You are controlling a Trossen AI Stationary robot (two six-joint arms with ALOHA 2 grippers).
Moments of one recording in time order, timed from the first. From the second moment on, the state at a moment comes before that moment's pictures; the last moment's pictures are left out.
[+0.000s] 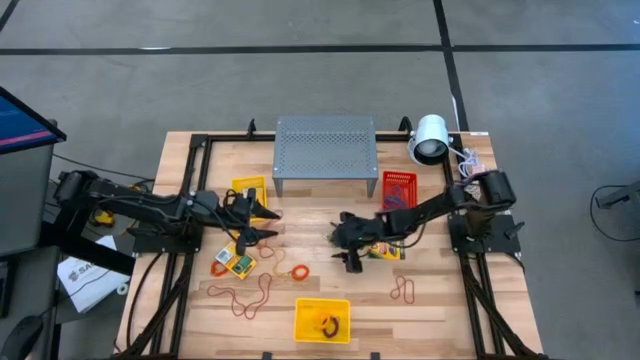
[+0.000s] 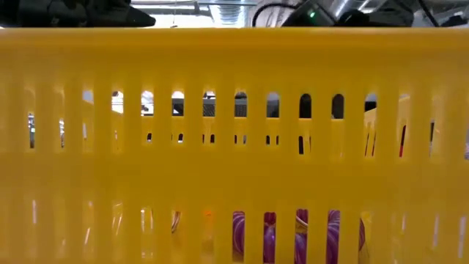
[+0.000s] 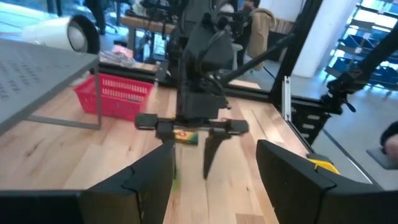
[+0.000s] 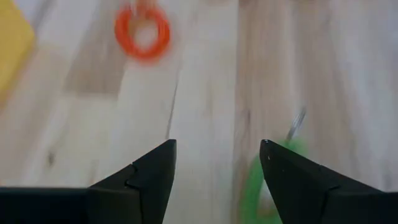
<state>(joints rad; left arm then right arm) -0.11 0.84 0.31 0.40 -0.04 -0.20 0.14 1.82 0.85 0.18 -0.01 0.05</state>
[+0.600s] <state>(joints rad) -0.12 0.85 0.31 0.40 -0.02 -0.22 0.14 1.77 0.92 0.02 0.00 0.02</state>
